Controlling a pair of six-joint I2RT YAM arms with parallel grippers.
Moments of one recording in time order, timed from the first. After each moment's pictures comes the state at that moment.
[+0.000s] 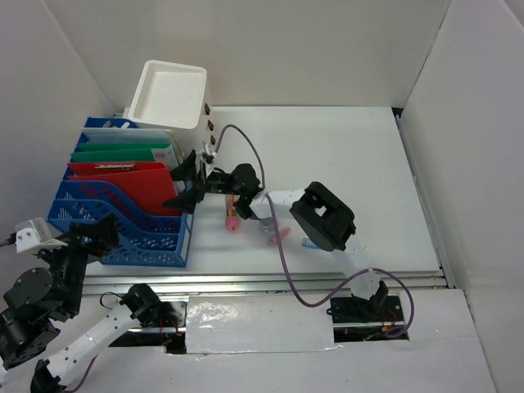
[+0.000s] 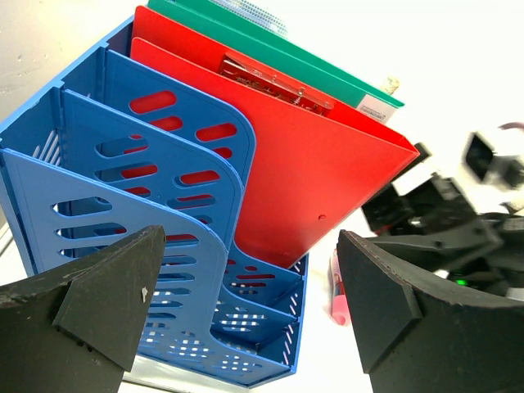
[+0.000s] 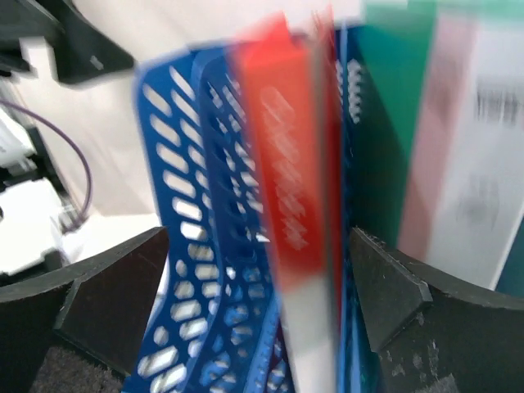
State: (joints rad) left arm -0.74 0.11 0.99 -0.91 -0.91 -0.45; right arm 0.90 2.26 1.49 1.28 -0.73 0.50
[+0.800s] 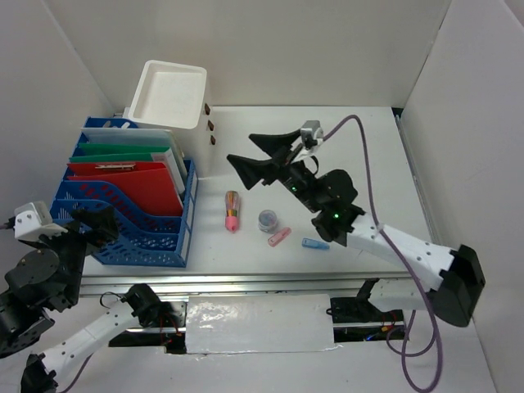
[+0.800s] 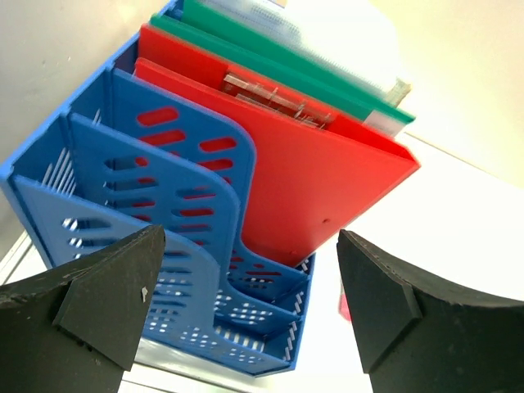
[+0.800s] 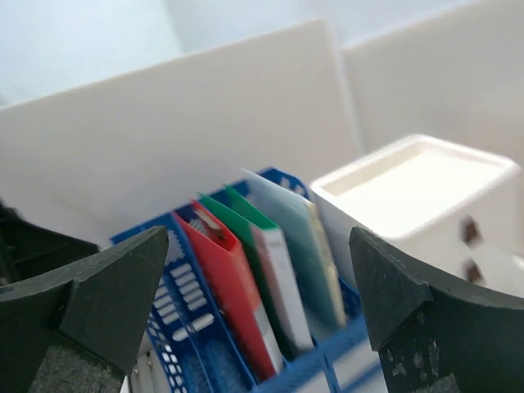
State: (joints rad) left arm -0.74 0.28 1.12 -1.01 -0.95 -0.51; right arm 0.88 1.24 0.95 0.80 -0.05 0.33
